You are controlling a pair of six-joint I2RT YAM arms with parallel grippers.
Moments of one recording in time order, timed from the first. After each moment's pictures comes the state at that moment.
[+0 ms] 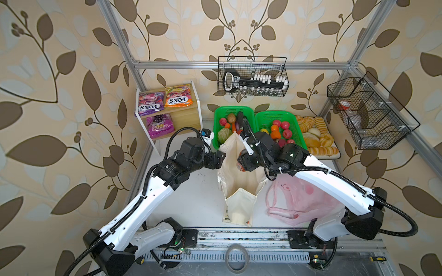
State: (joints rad) left arm -0.55 1.06 1.12 -0.65 0.08 -0.36; right arm 0.91 1.50 1.59 -0.93 0.24 0.29
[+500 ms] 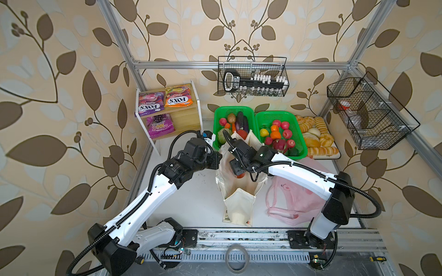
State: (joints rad) left arm -0.55 1.07 1.08 -0.61 0.13 -0.46; right arm 0.90 1.72 1.54 -0.86 0.28 0.39
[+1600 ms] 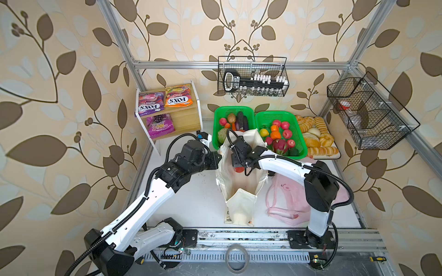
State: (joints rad) left arm -0.55 1.03 1.04 -0.57 0.15 -0.62; right arm 0.78 1.91 1.48 -0.61 0.35 0.58
